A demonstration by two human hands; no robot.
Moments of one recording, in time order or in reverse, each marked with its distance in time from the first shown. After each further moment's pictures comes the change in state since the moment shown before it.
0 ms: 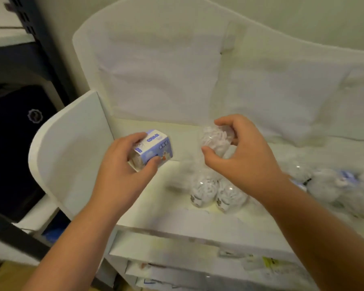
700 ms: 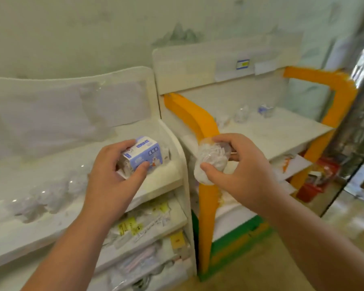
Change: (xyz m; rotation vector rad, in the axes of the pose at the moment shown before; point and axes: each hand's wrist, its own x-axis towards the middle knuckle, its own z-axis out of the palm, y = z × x) left_hand -0.222 0.326 0.168 -0.350 -0.338 0.377; right_hand -0.339 0.076 -0.366 -0.205 0.419 0.263
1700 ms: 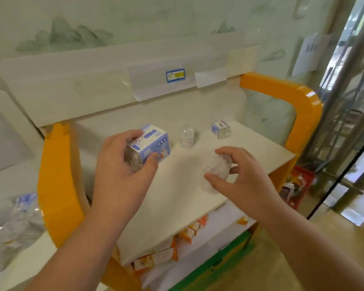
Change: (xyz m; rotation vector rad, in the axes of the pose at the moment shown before) left_hand 0.143 0.109 0.323 -0.044 0.029 0.025; right_hand 0.144 0.276 -0.158 -0.047 -0.016 0.219
